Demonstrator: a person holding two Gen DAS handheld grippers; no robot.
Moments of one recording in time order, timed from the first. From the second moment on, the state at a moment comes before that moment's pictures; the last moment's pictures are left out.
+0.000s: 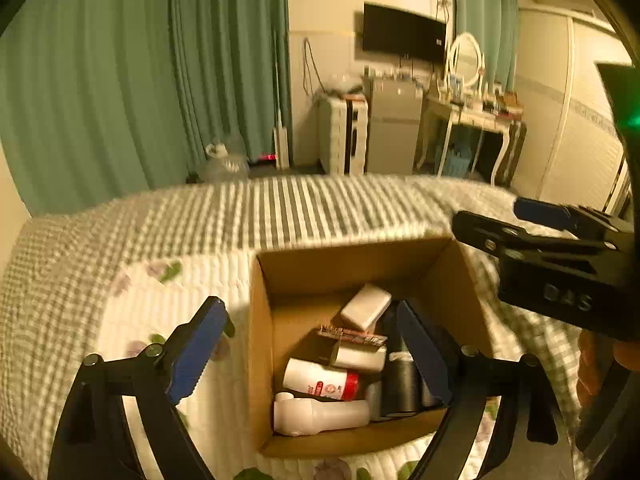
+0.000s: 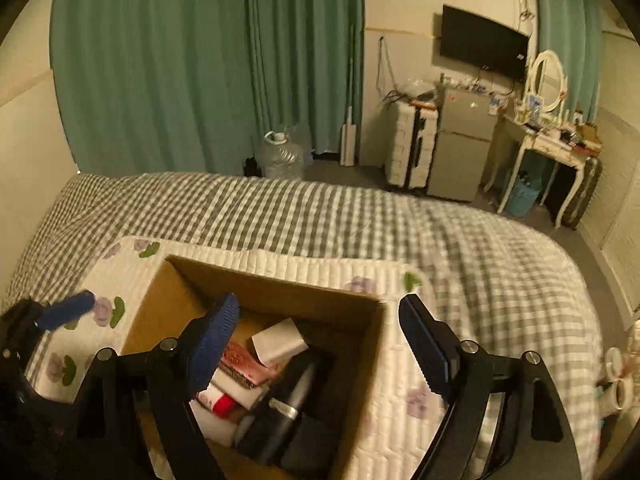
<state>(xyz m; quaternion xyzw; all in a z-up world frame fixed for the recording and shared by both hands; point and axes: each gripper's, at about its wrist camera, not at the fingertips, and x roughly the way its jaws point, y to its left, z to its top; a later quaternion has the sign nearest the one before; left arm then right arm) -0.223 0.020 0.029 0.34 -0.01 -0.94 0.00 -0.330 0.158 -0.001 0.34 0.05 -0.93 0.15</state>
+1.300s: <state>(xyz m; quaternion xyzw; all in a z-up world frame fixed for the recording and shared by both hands) -0.022 -0.017 0.053 0.20 0.01 -0.98 0.00 -0.069 0.219 0.056 0.18 -0.03 -0.98 0.09</state>
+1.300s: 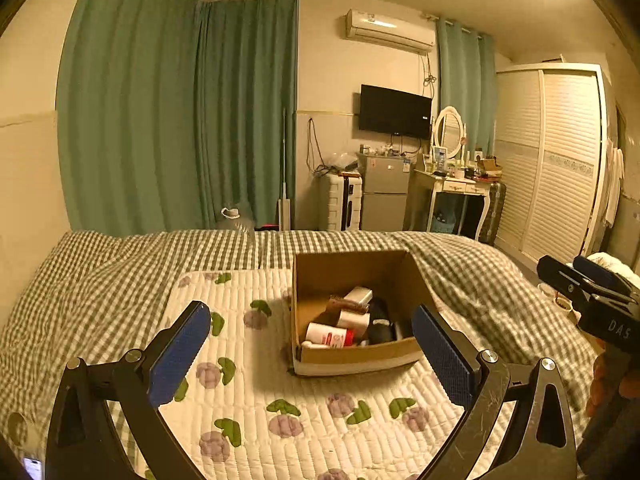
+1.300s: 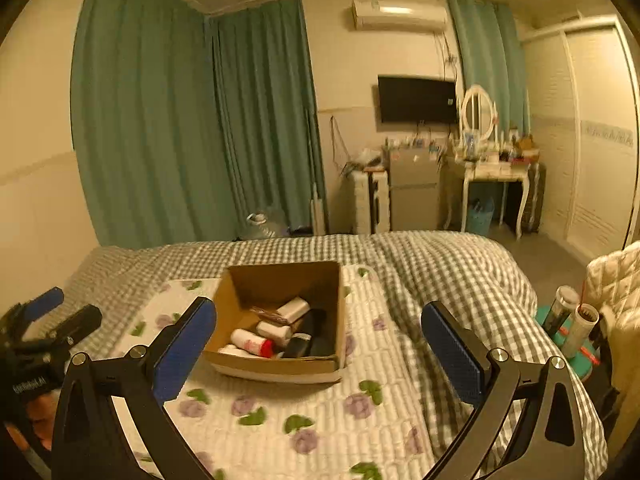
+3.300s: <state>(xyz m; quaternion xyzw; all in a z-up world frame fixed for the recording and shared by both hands) -0.032 -0.001 0.008 0.22 -0.02 -0.97 -0.01 -0.088 0.196 -0.018 0.22 -0.01 -0.97 0.08</state>
